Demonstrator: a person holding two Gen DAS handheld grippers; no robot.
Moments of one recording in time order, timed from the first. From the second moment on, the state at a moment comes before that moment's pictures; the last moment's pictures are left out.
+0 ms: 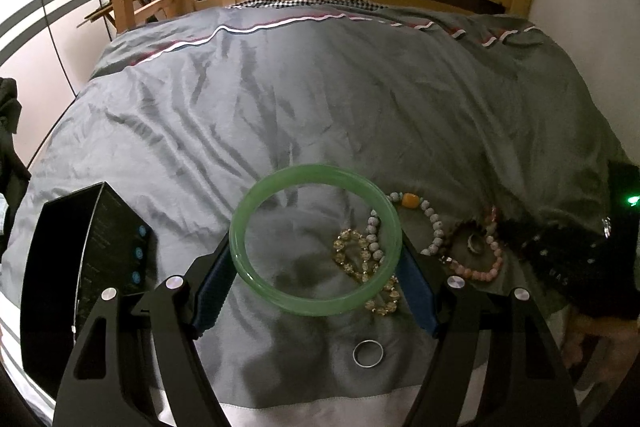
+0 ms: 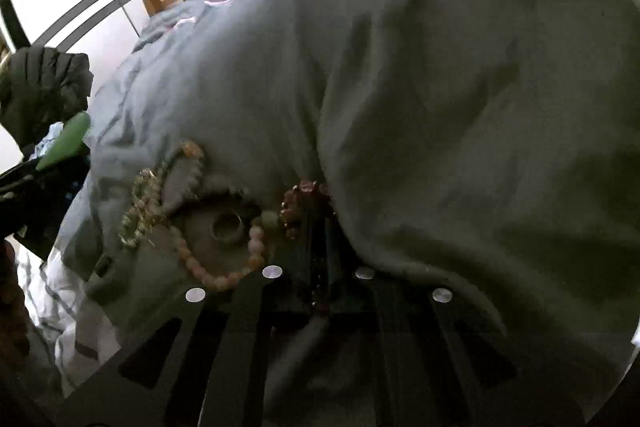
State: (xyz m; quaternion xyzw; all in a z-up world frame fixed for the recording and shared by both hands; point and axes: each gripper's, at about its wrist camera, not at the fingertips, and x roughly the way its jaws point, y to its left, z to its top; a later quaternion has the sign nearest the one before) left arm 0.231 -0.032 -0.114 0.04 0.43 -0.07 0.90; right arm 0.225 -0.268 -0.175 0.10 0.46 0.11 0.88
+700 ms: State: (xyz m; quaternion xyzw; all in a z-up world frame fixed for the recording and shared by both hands) left arm 0.230 -0.030 -0.112 0.03 0.43 -0.07 0.90; right arm 0.208 -0.245 -0.139 0.07 0.35 0.17 0.92
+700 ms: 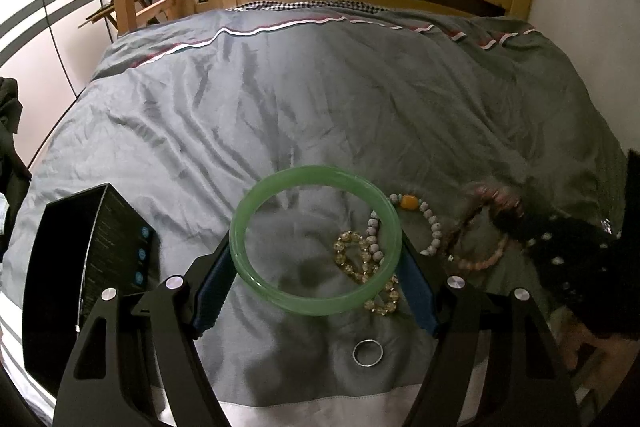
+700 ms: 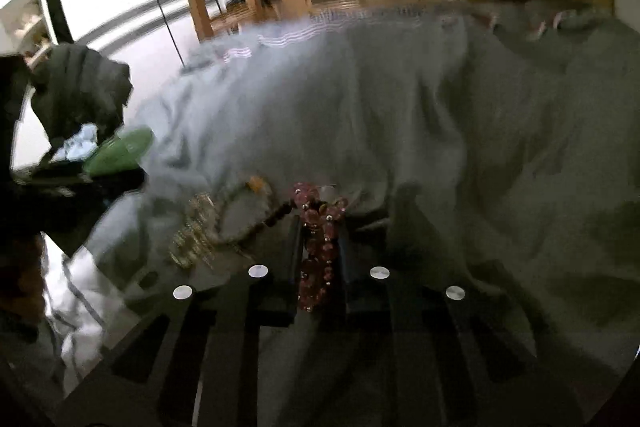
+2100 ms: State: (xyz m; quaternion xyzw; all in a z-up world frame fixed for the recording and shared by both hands) left arm 0.231 -0.026 -0.113 0.03 0.43 -0.06 0.90; right arm 0.227 -0.258 -0.158 0.02 0.40 0.07 0.92
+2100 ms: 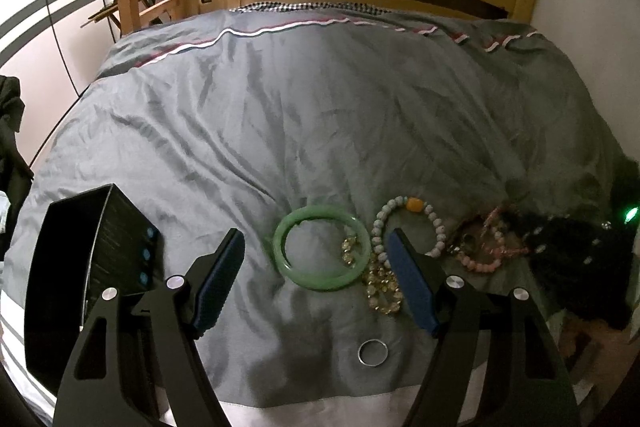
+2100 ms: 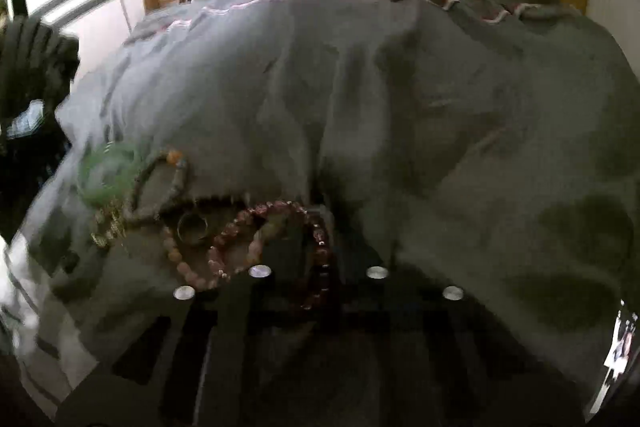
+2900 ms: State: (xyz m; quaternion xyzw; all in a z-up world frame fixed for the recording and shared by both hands) left arm 0.271 -0.006 -0.175 0.02 0.47 0.00 0.88; right arm 0.194 -0.298 -0.079 0.12 0.25 0.07 0.96
